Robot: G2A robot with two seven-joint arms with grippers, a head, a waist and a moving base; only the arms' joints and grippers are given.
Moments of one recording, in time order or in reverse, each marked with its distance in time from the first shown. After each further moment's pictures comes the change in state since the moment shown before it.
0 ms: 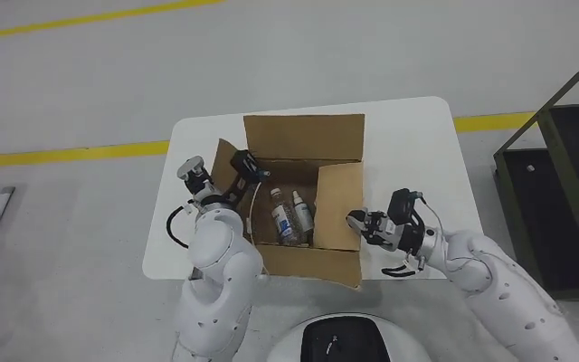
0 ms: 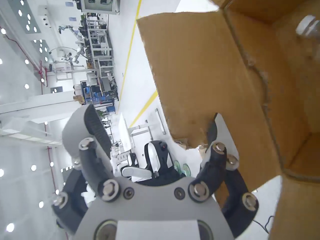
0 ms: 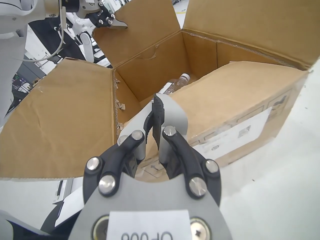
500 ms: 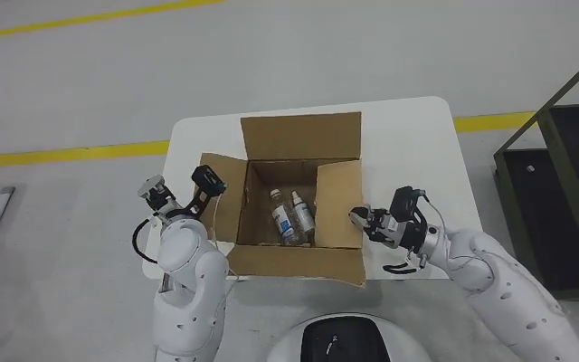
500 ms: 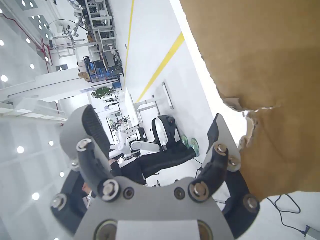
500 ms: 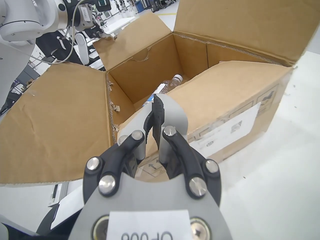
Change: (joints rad) left arm 0.093 0.020 -0.176 0.018 0.098 -0.038 0.080; right arm -0.001 0.002 0.016 -0.004 -0.016 0.024 -0.017
